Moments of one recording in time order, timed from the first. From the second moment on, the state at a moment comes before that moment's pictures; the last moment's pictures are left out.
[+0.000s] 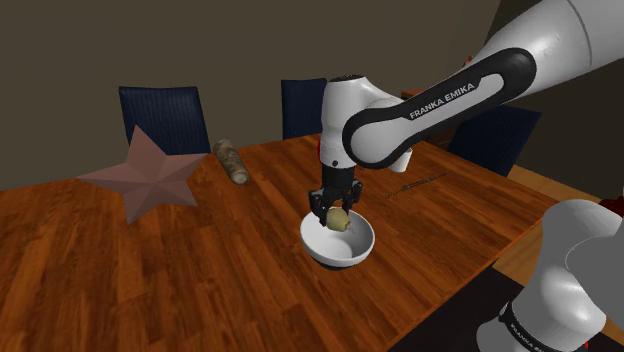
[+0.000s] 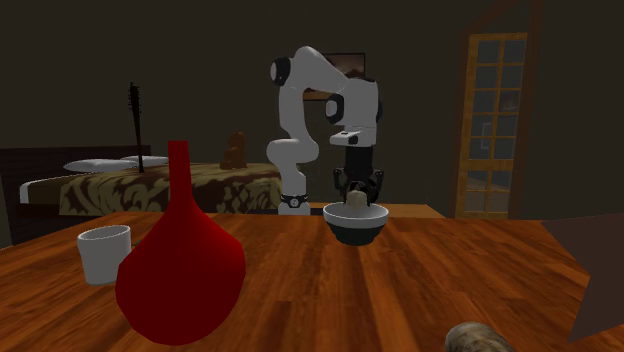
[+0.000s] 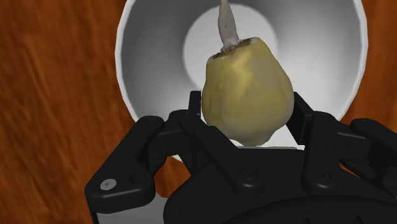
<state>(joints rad) 0.56 -0.09 -0.18 -2.34 -0.01 2.20 0.62</state>
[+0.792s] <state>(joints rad) 0.56 -0.08 -0.18 -2.35 0.00 2.21 0.62</state>
